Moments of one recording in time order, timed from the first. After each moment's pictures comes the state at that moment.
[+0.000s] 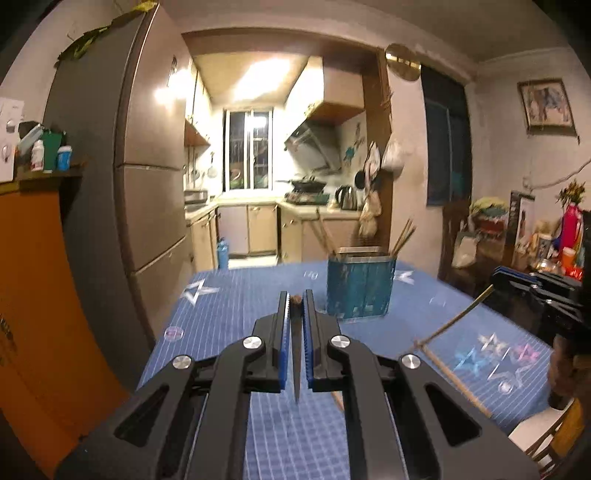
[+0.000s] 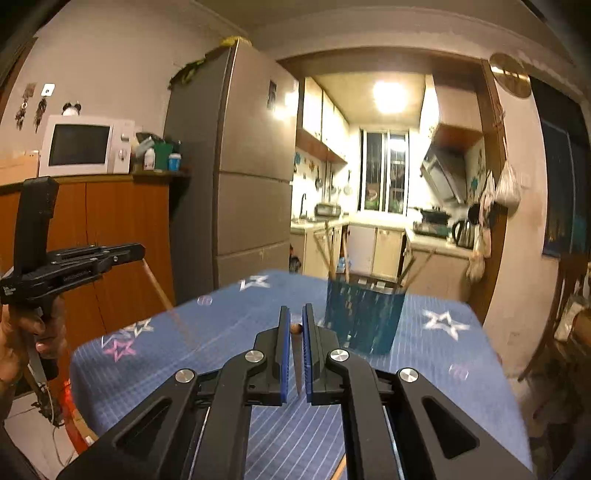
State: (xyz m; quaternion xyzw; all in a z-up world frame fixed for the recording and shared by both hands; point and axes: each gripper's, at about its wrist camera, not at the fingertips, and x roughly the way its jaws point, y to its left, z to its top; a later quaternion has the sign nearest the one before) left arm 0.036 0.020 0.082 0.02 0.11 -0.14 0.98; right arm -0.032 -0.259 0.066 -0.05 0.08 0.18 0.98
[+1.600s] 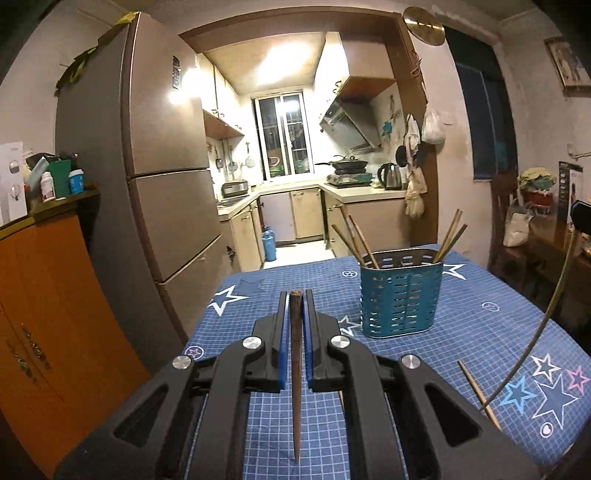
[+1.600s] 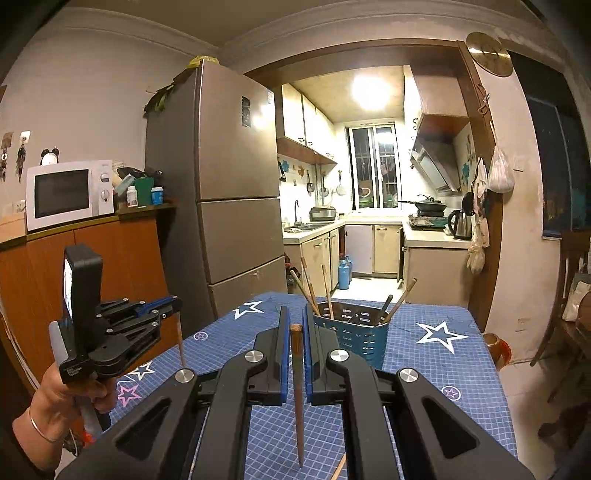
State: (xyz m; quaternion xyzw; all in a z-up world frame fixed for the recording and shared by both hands) left arm 0.115 -0.041 0.091 0.08 0.15 -0.02 0.99; right arm 0.002 -0.287 0.122 0.01 0.09 0.18 0.98
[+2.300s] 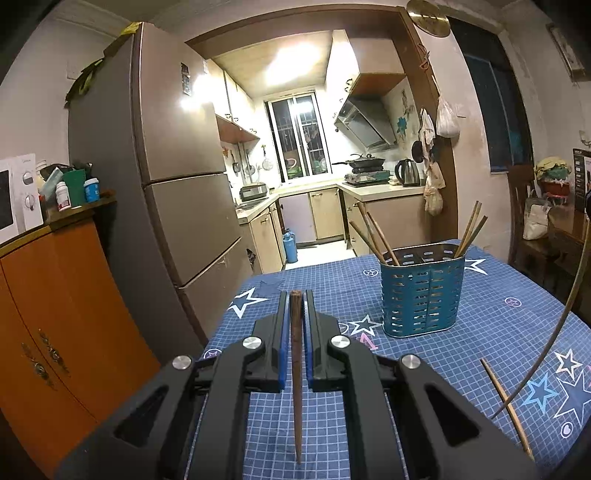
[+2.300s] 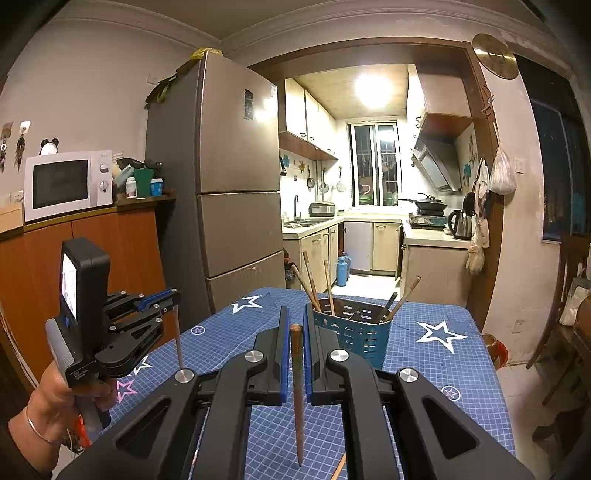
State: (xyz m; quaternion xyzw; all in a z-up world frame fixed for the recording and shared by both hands) left arm 0.115 -0.039 0.093 0.10 0.14 0.01 0.99; right arm 0.007 -0.275 0.121 0.00 0.10 0.18 0.98
